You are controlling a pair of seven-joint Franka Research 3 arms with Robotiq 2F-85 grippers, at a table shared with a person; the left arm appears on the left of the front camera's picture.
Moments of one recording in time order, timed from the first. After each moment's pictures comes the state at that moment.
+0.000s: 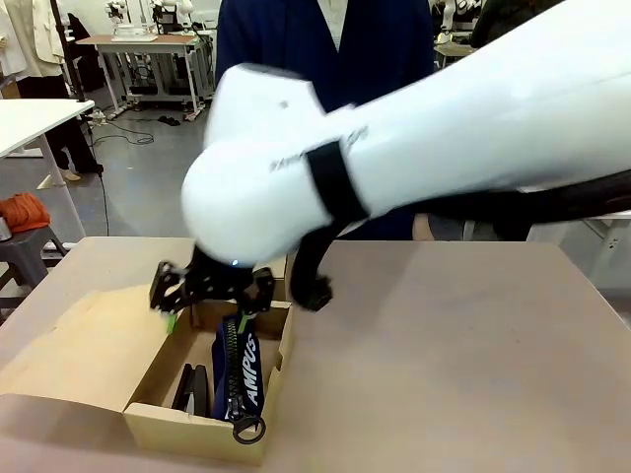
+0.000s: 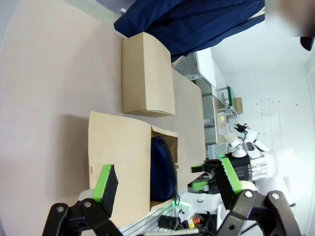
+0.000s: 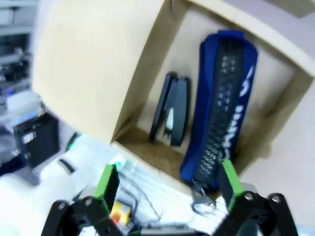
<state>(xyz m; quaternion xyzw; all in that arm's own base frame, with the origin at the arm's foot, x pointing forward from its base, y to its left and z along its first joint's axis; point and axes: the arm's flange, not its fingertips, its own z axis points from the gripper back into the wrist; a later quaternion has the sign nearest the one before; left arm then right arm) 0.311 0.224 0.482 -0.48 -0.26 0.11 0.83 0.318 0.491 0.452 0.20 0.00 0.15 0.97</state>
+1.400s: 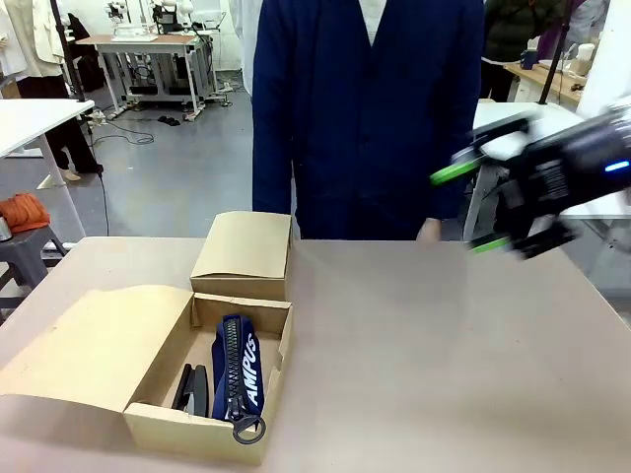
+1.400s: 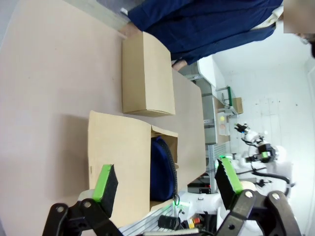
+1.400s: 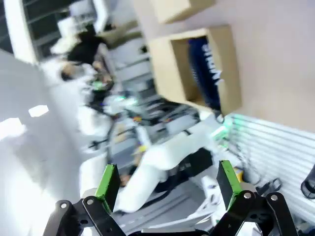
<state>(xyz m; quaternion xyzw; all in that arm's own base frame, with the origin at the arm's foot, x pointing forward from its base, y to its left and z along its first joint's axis) 0.310 0.224 0.482 -0.48 -0.26 0.11 0.83 0.301 0.084 0.553 0.53 0.05 -0.15 0.83</state>
